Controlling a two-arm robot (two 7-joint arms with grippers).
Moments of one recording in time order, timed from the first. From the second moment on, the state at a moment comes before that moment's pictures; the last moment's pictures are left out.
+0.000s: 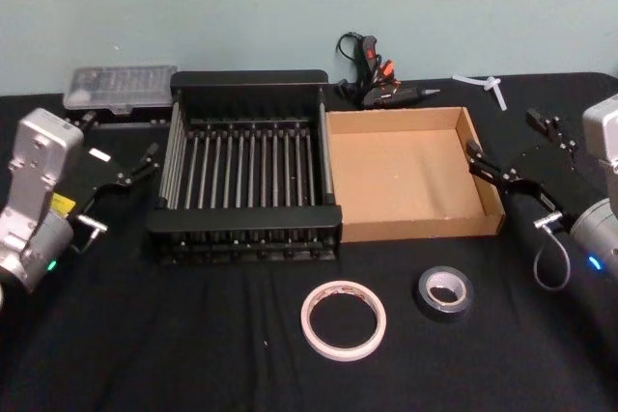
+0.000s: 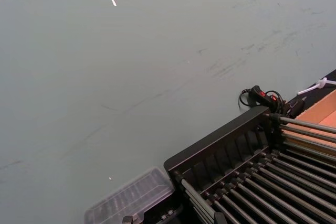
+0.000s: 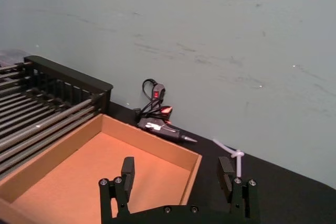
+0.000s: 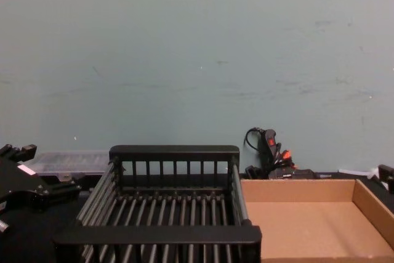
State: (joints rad) left arm -0.20 0.60 0.45 -1.41 -0.25 -0.12 0.03; right arm 0.09 0.60 -0.35 -1.54 0.35 -0.09 0.06
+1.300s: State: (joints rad) left arm -0.20 0.60 0.45 -1.41 -0.25 -0.12 0.03; right arm -0.16 0.61 -0.23 -1.88 0.49 0.35 0.11
